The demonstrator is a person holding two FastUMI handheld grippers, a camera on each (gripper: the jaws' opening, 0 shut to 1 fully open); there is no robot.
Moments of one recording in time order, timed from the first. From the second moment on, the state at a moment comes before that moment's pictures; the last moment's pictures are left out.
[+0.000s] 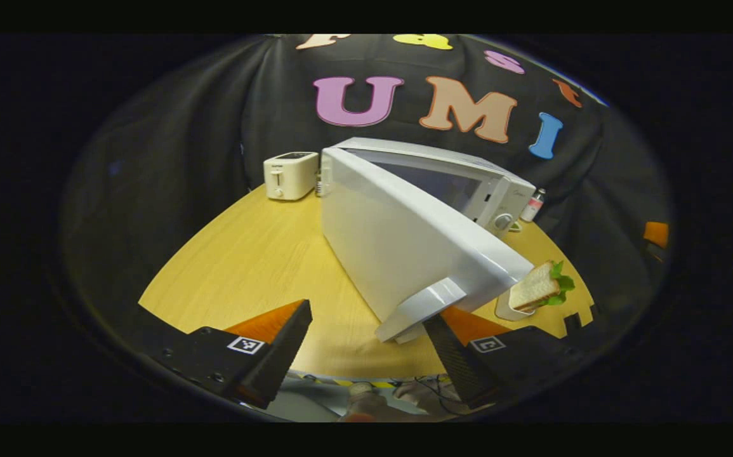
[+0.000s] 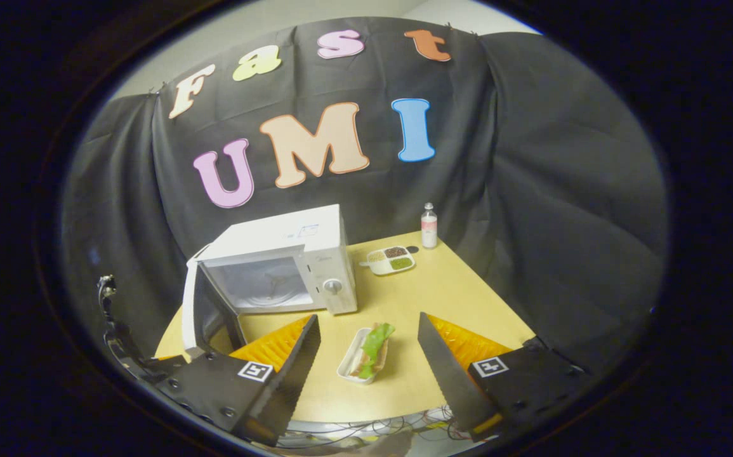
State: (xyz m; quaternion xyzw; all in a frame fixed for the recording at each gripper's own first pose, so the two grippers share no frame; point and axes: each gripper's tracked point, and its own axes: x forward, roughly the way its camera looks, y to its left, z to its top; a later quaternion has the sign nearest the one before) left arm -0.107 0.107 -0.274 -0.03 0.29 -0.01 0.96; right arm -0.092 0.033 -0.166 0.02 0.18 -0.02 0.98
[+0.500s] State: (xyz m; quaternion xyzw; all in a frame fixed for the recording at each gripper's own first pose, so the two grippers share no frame) left arm -0.142 0.210 -0.268 -0.06 0.28 0.07 0.95; right arm -0.109 0.070 -0.194 0.04 0.20 0.00 0.98
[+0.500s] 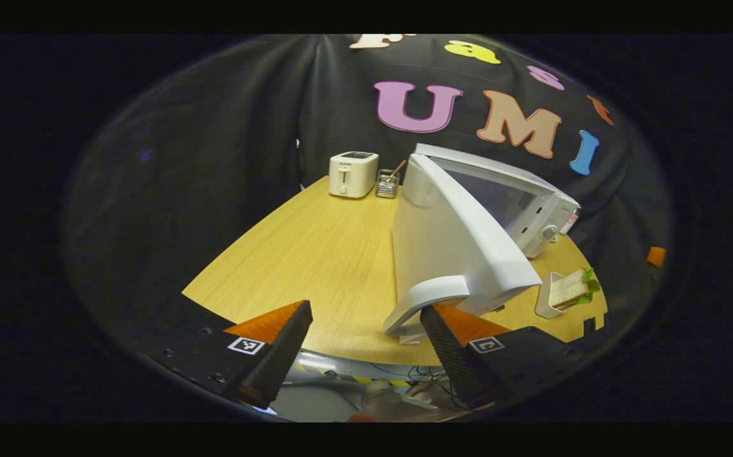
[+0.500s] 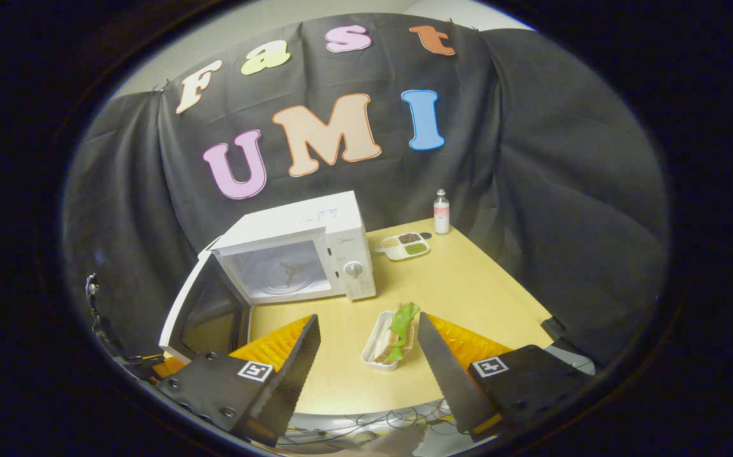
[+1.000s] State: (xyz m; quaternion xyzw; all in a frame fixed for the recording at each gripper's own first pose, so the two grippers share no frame) left arm -0.149 0.245 -0.270 -0.07 0.28 0.08 0.95; right arm -0.118 0.071 -0.215 0.03 0.22 -0.02 0.98
